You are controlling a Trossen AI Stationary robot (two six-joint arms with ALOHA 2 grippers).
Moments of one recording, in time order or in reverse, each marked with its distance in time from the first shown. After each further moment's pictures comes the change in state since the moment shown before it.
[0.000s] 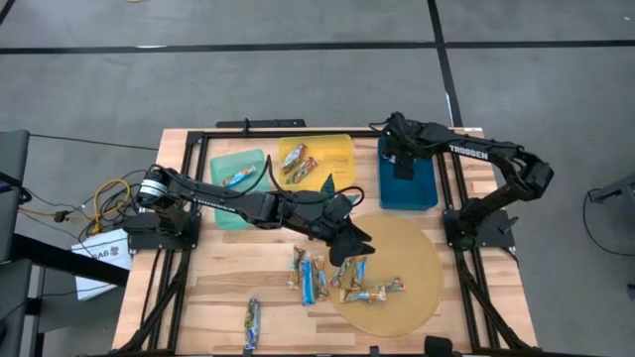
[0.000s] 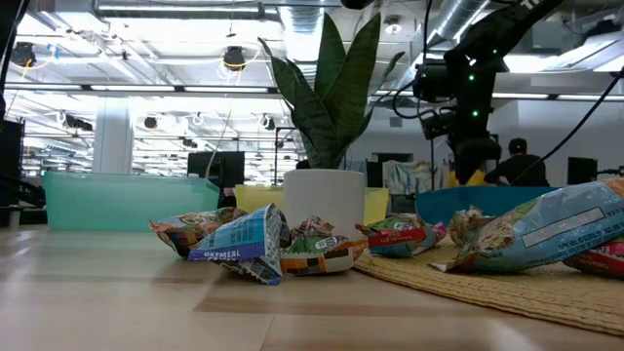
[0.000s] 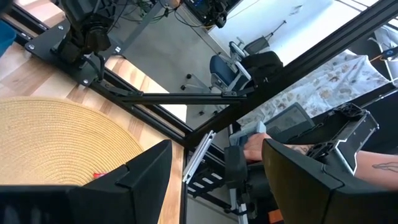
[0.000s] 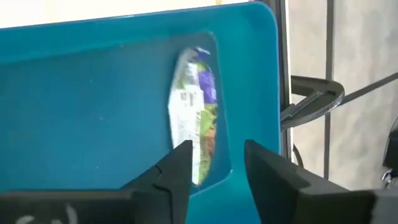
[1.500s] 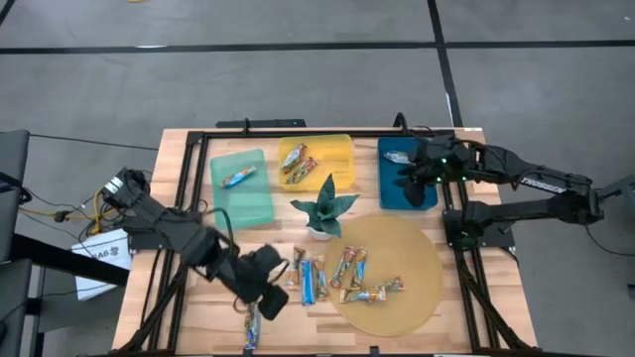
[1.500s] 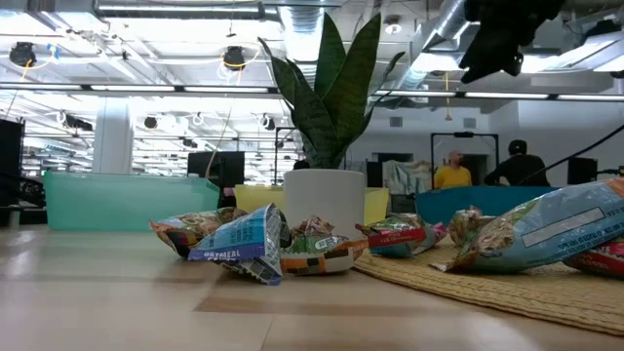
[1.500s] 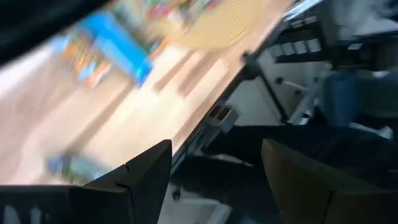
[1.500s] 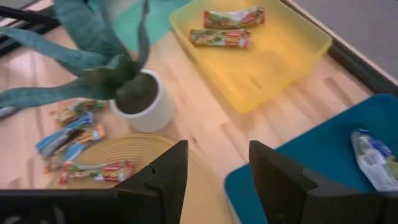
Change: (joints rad) left arm -0.438 -0.227 0.000 -0.967 -0.192 -0.676; right arm 0.421 -0.592 0.000 -0.087 -0.351 0.826
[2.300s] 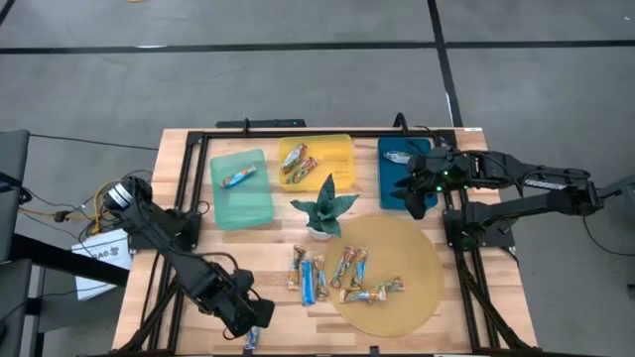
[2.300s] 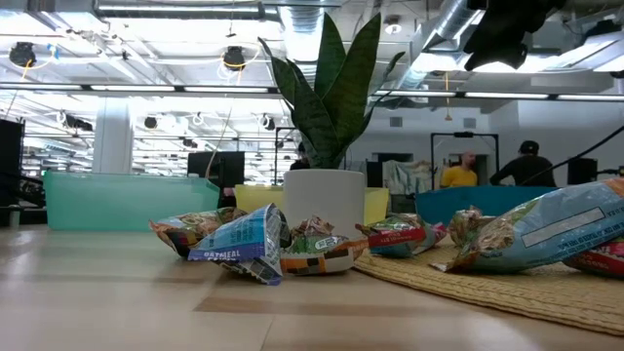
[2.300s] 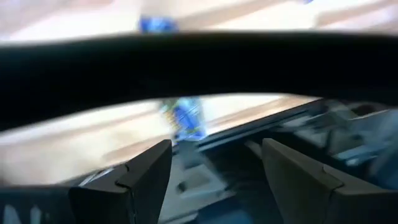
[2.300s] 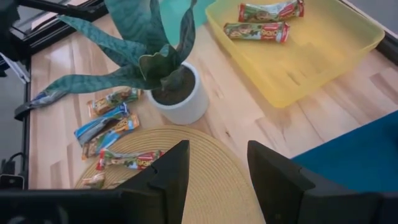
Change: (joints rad) left arm -0.148 0.078 -0.224 0.010 0.160 -0.634; right arm 0.143 0.002 0.000 0.015 0.010 0.092
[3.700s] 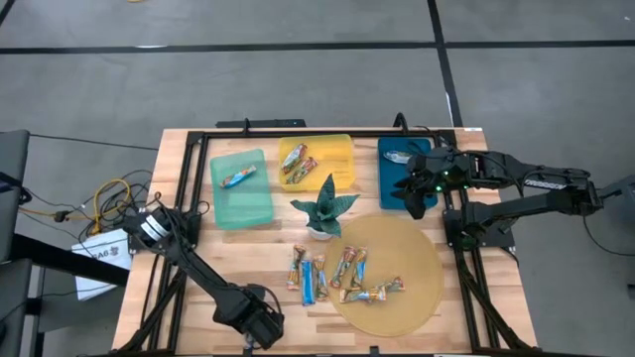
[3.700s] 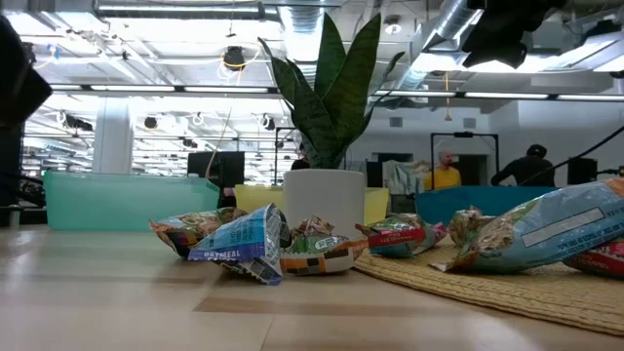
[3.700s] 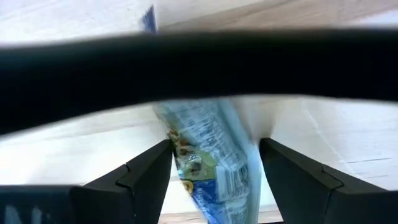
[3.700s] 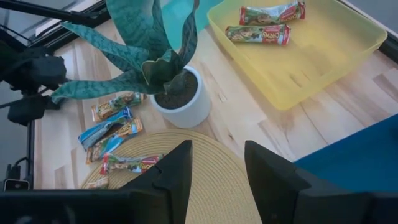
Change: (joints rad) left arm 0.005 0.366 0.005 0.099 0.121 0.012; right arm 0.001 0.001 0.000 0.015 -0.001 0.017
